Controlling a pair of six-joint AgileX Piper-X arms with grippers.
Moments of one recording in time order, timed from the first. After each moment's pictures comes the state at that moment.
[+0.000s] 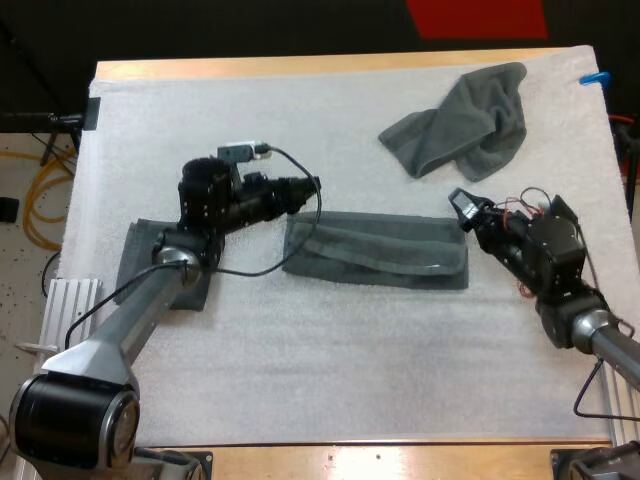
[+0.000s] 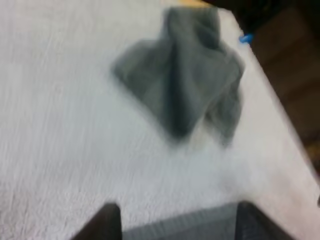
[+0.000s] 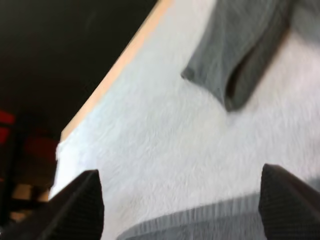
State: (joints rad) left arm -0.18 1.60 -0.83 -0.14 0.67 -2.22; right arm 0.28 1.41 -0.48 -0.45 -0.19 -0.97
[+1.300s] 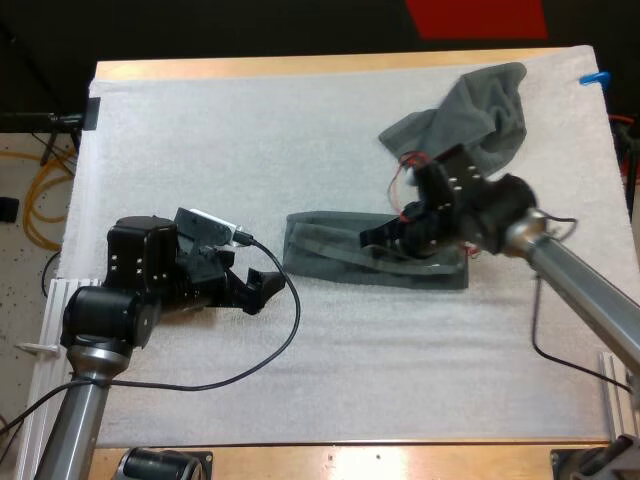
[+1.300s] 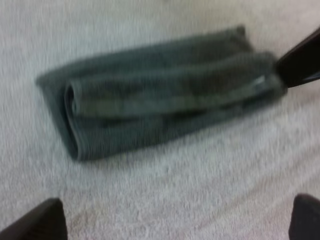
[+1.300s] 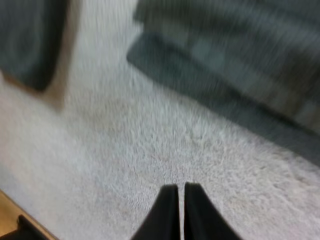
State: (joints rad) left arm -0.15 0.95 -0.85 0.92 0.53 -1.70; right arm 0.59 1.64 -1.28 0.90 -0.46 -1.42
